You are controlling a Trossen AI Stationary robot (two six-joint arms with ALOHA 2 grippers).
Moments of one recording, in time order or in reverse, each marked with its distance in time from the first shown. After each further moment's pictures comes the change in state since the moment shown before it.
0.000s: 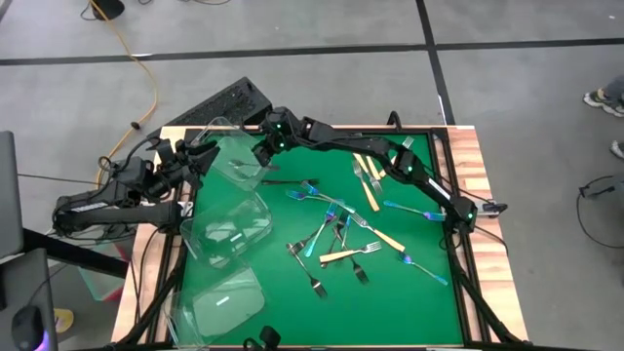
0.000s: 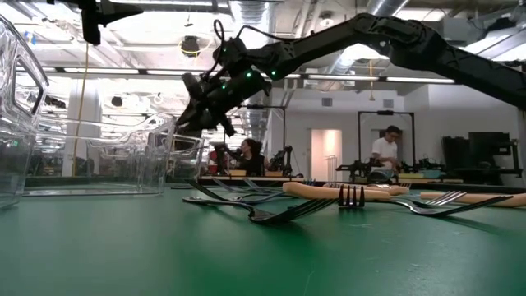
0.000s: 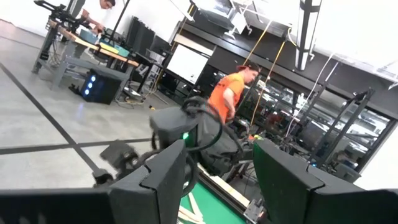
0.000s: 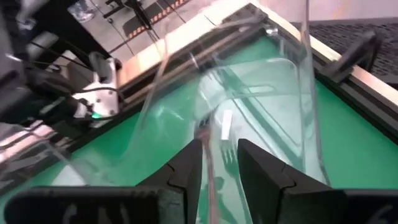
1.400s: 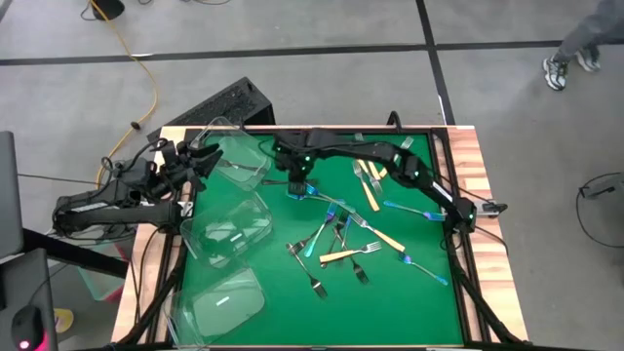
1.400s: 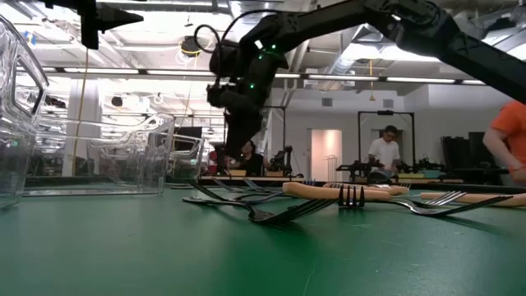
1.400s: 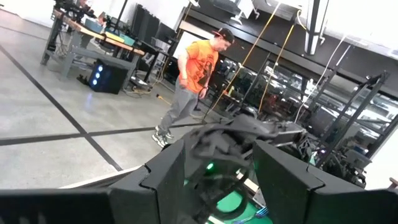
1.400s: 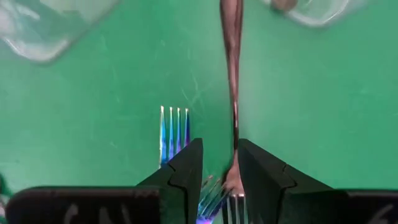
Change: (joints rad) left arm 0.000 0.000 0.000 -0.069 0.001 -0.004; right arm 0.080 -0.059 -0.013 -0.743 0.132 -0.548
